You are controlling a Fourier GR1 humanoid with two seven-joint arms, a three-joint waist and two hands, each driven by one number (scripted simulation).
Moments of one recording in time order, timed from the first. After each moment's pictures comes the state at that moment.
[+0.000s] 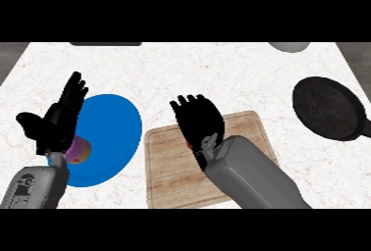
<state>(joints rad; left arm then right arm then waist) -0.23 0.23 0.04 -1.43 0.06 0.11 0.05 -0.70 -0.02 0.55 -1.39 0.82 0.68 0.67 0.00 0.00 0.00</state>
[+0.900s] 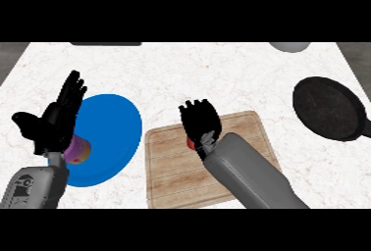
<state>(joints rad) -0.23 0.21 0.07 -1.46 0.04 0.08 0.07 -0.71 0.00 0.57 -1.17 0.93 0.63 0.59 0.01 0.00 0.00</state>
